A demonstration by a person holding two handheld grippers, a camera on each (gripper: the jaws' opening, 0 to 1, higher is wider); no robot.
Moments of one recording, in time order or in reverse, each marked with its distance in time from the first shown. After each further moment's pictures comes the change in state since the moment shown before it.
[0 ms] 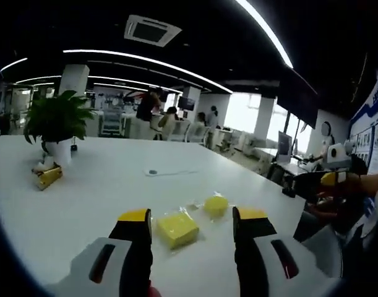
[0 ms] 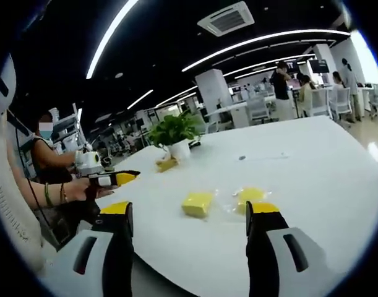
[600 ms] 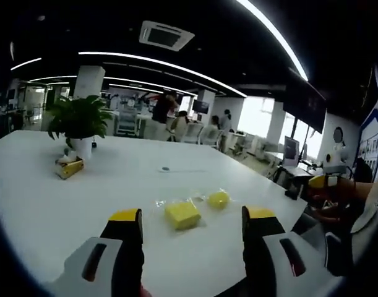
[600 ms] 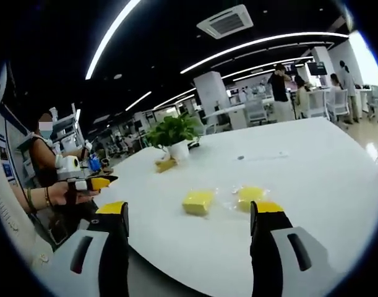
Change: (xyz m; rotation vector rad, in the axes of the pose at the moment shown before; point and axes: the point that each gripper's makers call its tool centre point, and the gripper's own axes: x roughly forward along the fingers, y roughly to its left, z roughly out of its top) left arm -0.063 -0.001 -0.005 -0.024 -0.014 0.090; right arm -0.013 0.010 -0.009 -0.002 -0.010 -0.023
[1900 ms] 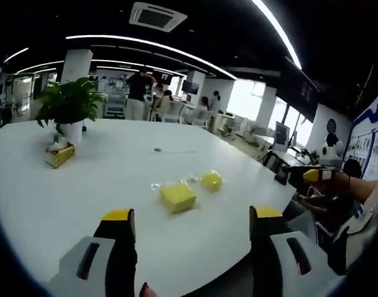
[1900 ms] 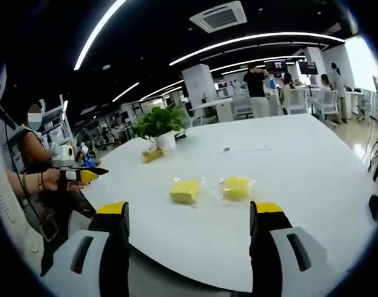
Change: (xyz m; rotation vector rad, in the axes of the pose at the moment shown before) left arm 0.001 0.007 -0.011 -0.121 0.156 -0.081; right arm -0.016 -0.012 -0.006 -0.025 0.064 -0.105
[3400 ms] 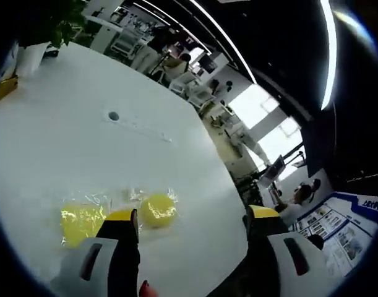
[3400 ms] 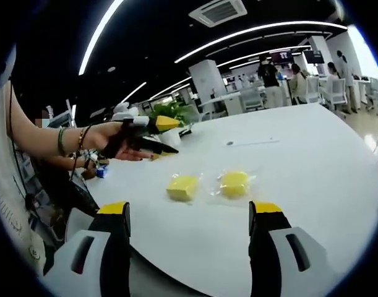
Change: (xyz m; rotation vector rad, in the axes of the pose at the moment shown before) left arm 0.252 -0.080 0.039 -0.458 0.226 -0.111; right arm 0.021 -0.049 -0.018 0.058 0.029 0.093
